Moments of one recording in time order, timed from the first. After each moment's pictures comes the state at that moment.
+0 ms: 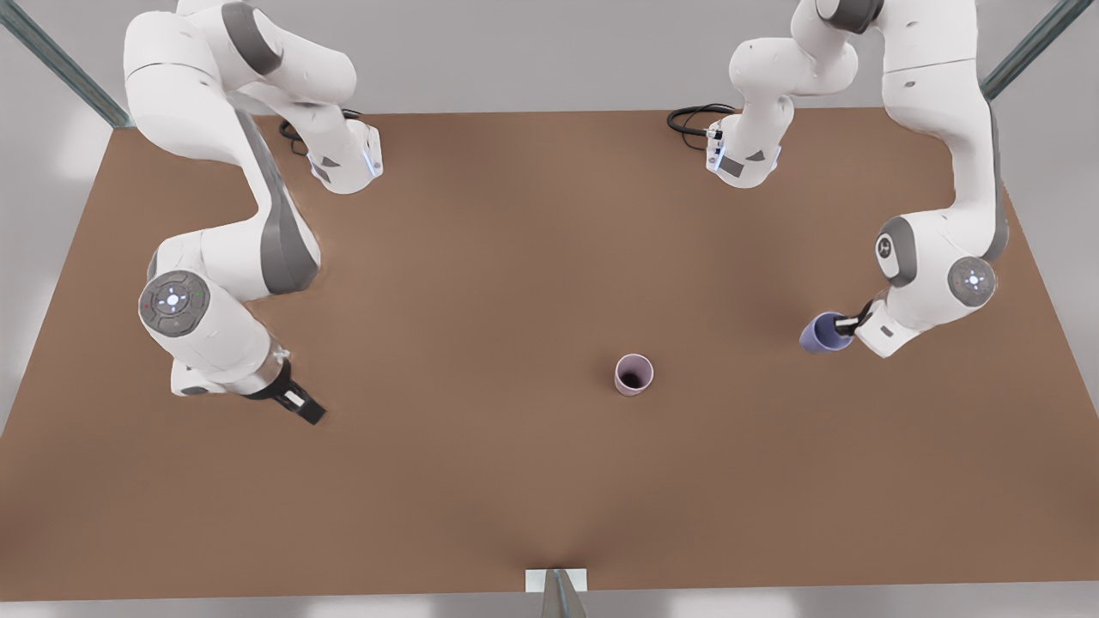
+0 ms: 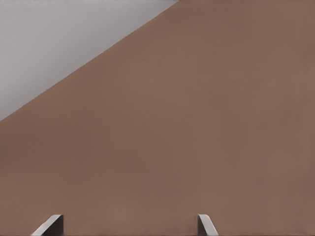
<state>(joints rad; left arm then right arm) -0.14 0.20 0.21 -2.00 -0.03 2.10 0.17 -0.16 0.45 0.41 -1.30 -0.23 1.78 0.88</state>
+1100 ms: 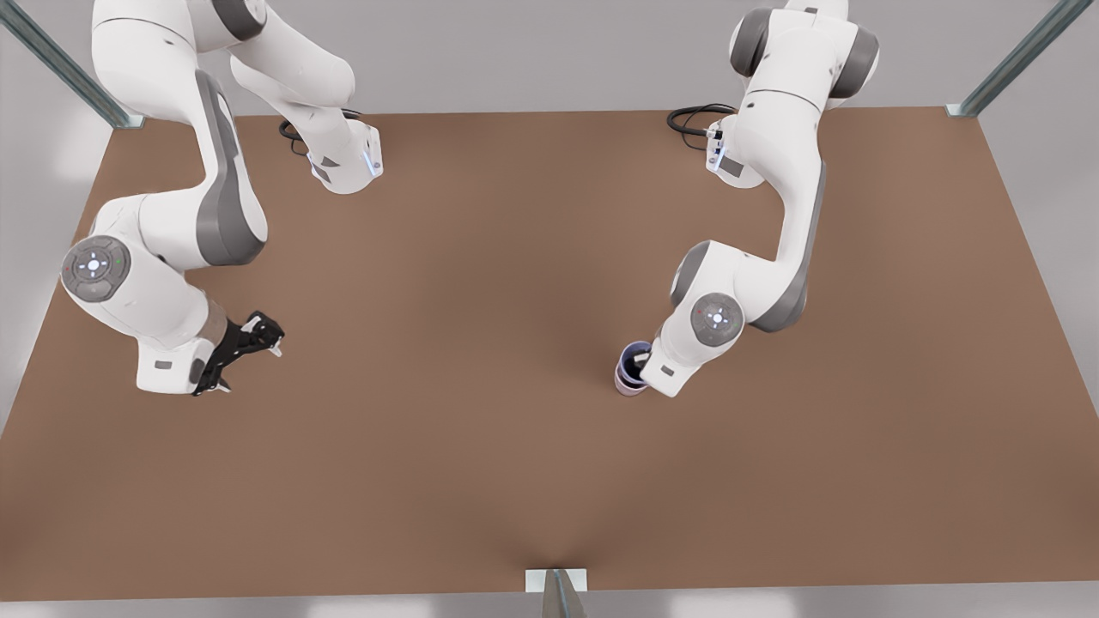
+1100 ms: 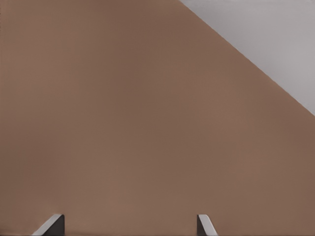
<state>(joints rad) -0.58 0.56 0.16 -1.45 -0.18 1.89 -0.57 -0.26 0.30 0.41 -1.49 -0.13 1.81 -0.56</state>
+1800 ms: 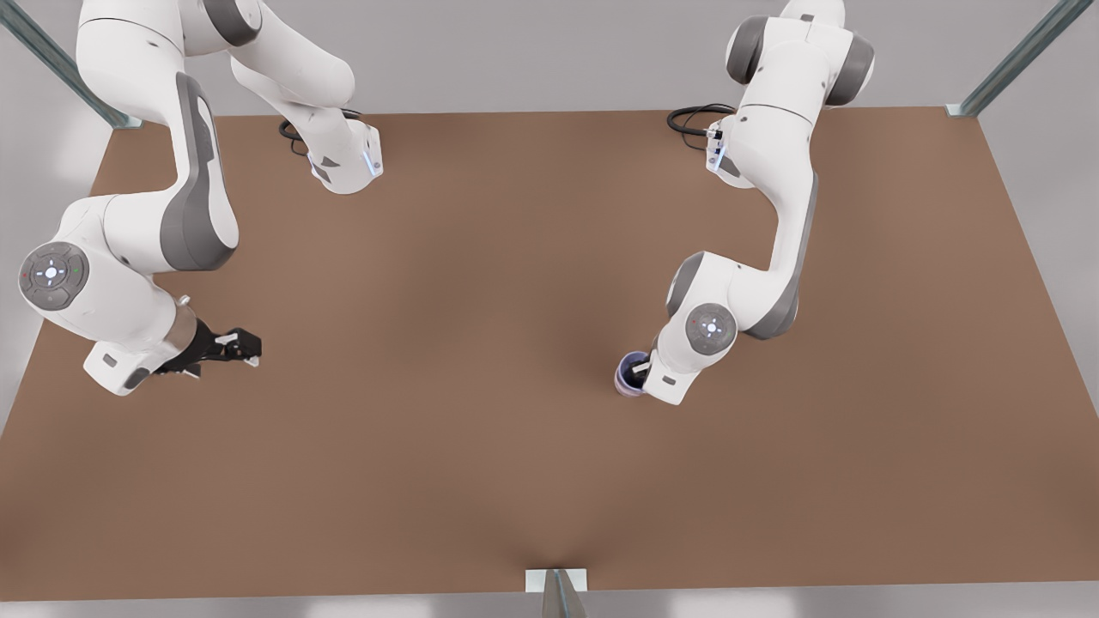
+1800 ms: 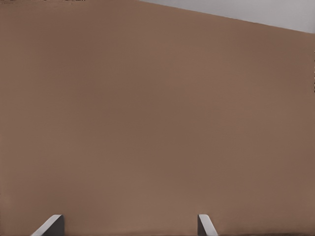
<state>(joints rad) -0.58 0.59 0.16 -1.47 -0.19 1.94 -0.70 -0.29 0.31 0.38 -1.45 -0.12 1.73 -0.06</state>
